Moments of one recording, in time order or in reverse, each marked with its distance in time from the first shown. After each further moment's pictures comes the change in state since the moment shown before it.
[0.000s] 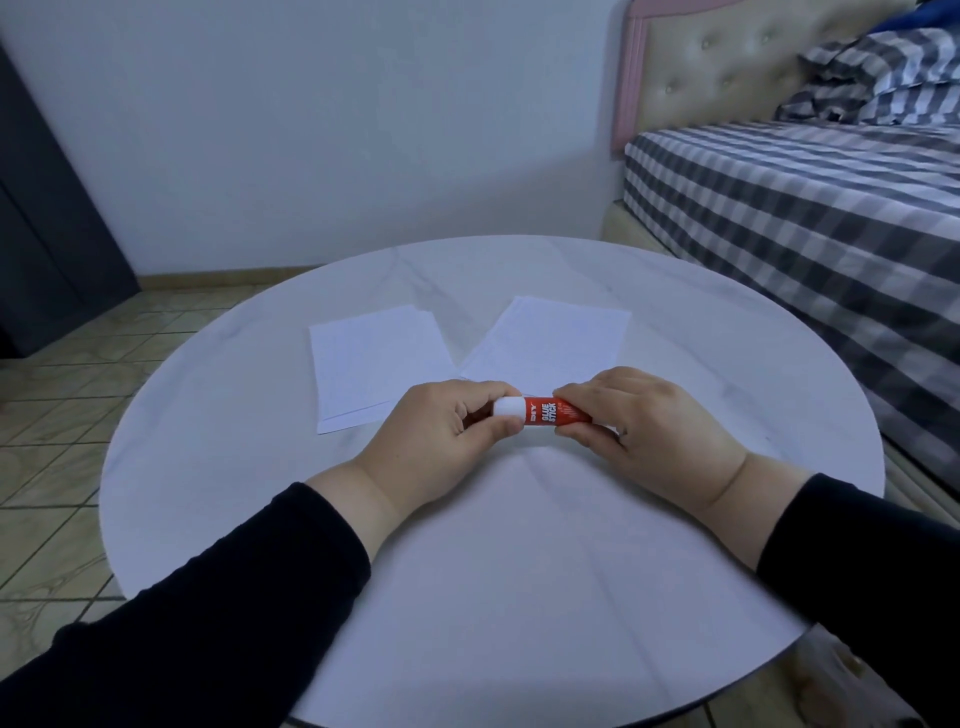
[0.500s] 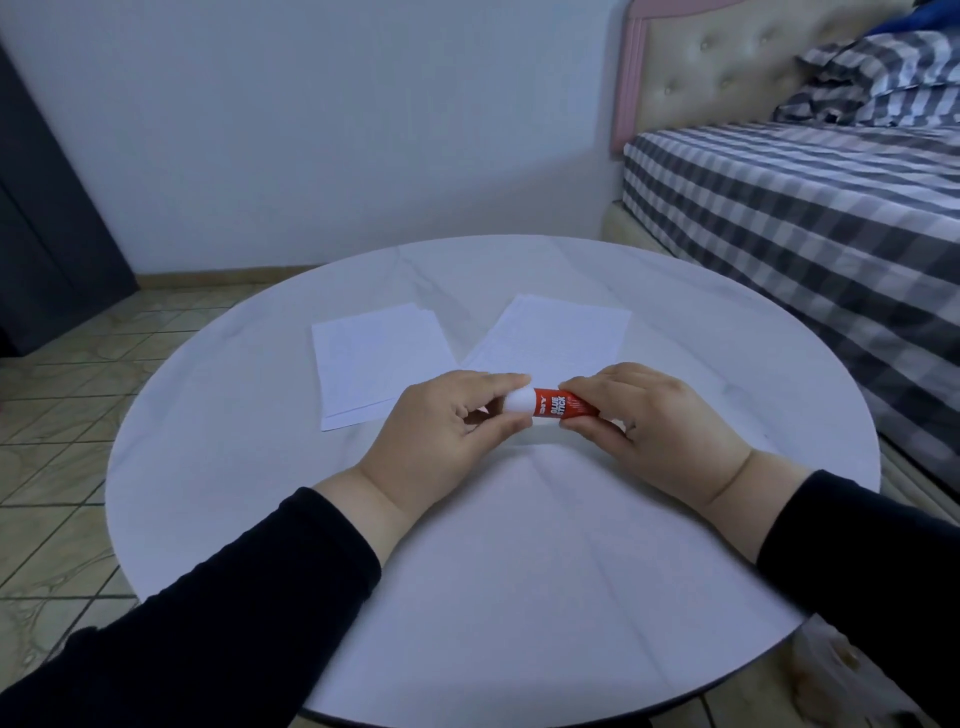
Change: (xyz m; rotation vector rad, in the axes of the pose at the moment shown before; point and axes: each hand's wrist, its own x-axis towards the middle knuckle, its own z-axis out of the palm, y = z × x) left_hand -0.006 0.003 0.005 -0.068 0.179 0.051; right_hand -0.002 -0.003 -0.004 0.043 0.034 0.053
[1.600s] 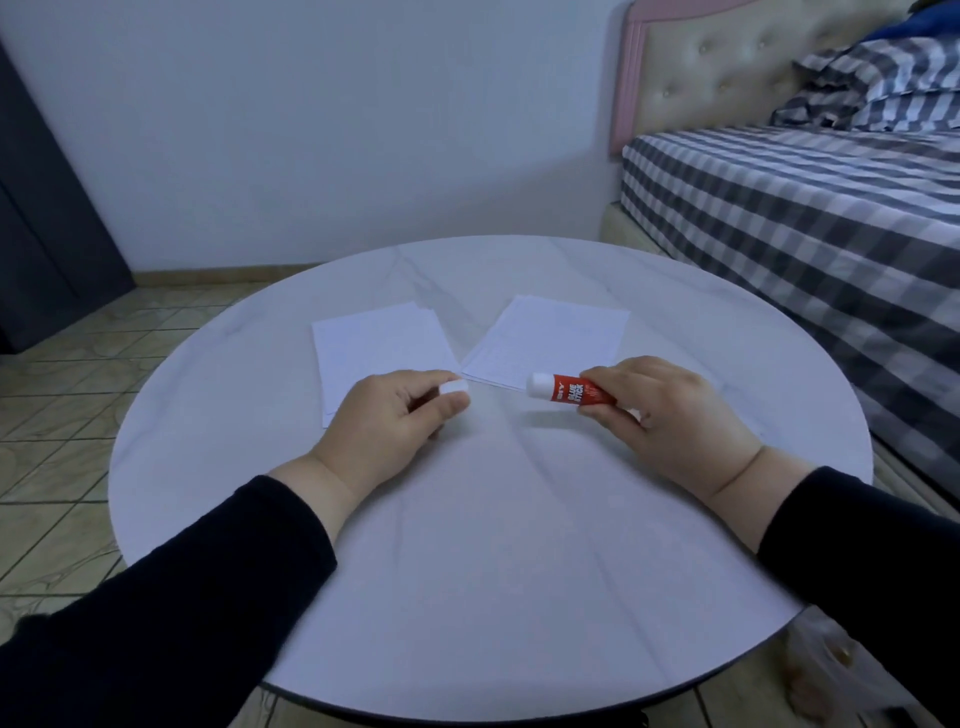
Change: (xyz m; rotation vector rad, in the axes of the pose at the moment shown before) left_hand -0.001 -0.027 -0.033 0.015 -0.021 -0.189; right_hand -0.003 0.008 -0.009 -0.079 0.013 0.063
